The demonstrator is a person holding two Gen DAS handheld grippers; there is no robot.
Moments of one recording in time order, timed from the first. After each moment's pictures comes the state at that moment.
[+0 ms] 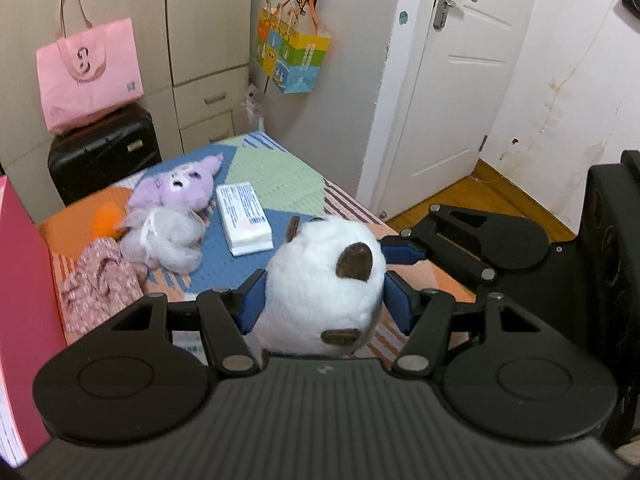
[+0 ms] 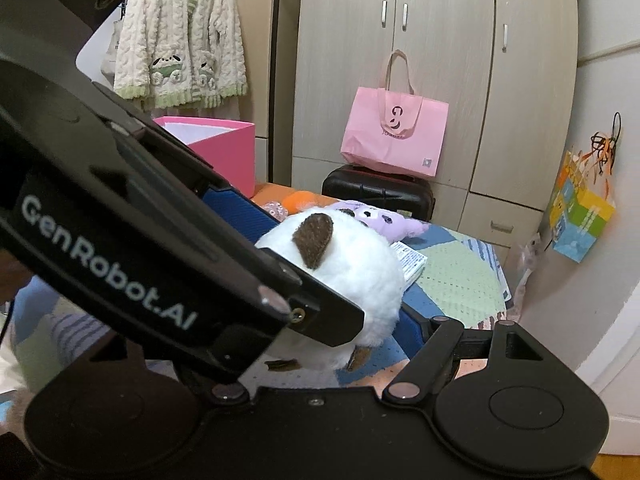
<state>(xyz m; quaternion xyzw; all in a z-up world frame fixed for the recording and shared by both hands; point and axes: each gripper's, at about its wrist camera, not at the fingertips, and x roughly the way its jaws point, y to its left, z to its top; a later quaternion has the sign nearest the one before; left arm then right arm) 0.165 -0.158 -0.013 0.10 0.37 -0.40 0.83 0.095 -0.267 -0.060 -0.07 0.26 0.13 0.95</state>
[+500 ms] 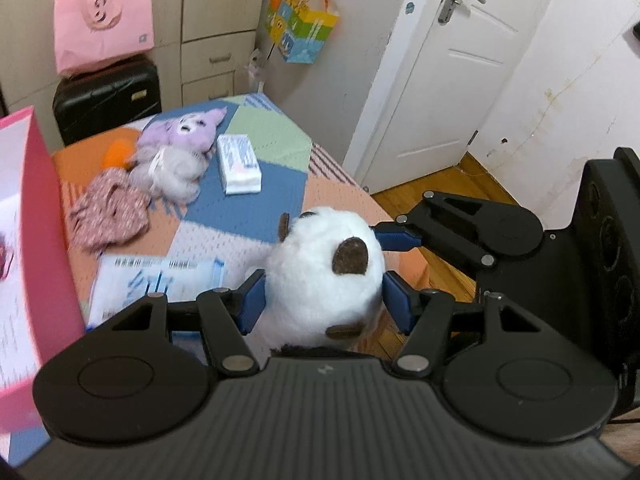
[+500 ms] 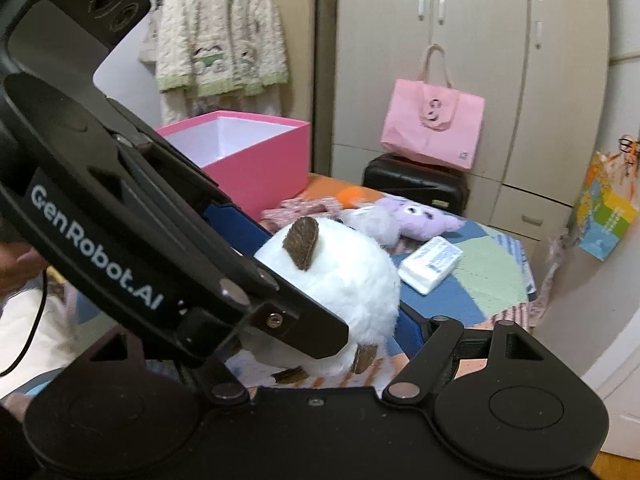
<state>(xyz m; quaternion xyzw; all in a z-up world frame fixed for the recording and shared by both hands) 0.129 -0.120 0.009 0.06 0.43 -0.39 0.81 0.055 -0.246 -0.030 -0.08 0.29 0.20 0.93</state>
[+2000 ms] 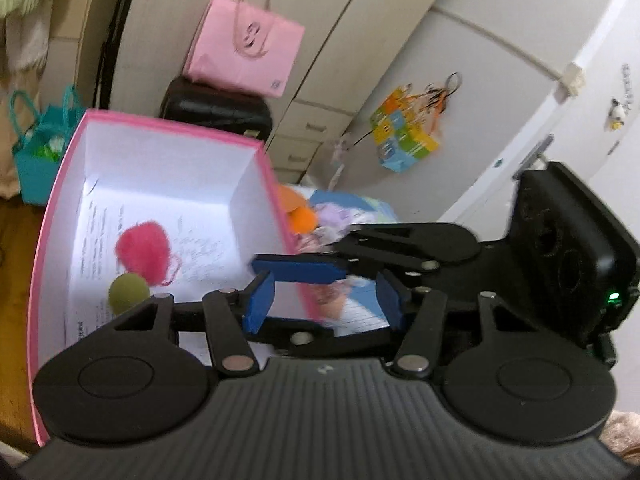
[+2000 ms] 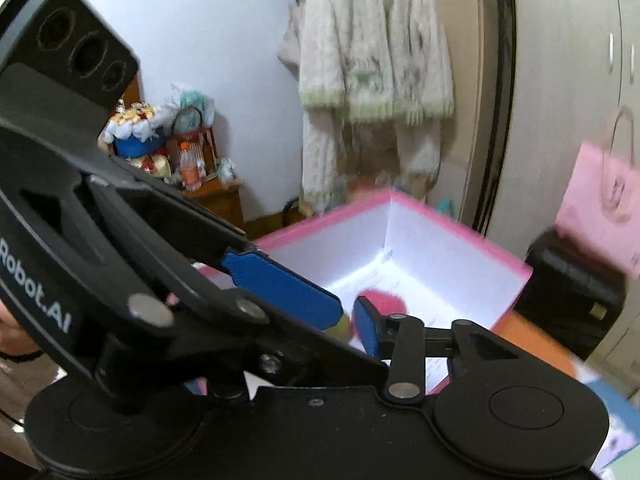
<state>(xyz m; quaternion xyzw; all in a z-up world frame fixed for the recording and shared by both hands) 0.230 0.089 0.024 -0.14 0.39 -0.31 0.85 0.214 -0.073 0.024 -0.10 0.31 0.39 0.86</state>
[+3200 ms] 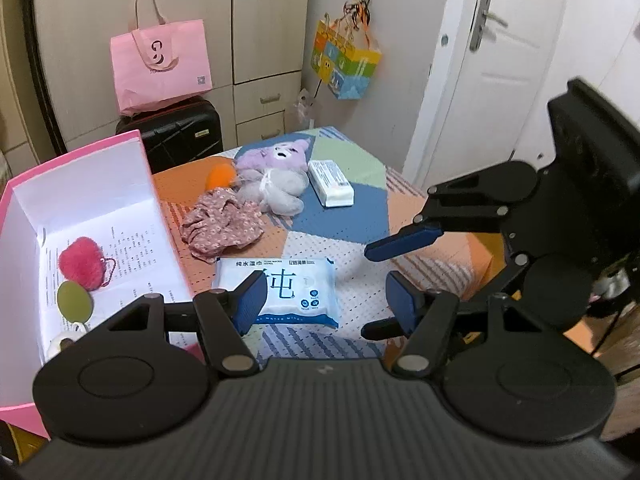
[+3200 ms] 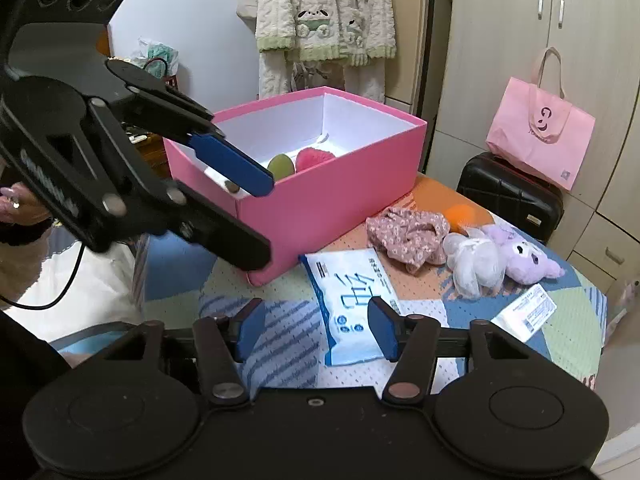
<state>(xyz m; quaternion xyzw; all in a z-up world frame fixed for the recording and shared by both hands) 0.124 -0.037 0.016 0.09 0.36 -0.35 0.86 0.093 -0.207 -0.003 -0.14 0.33 0.32 0.87</state>
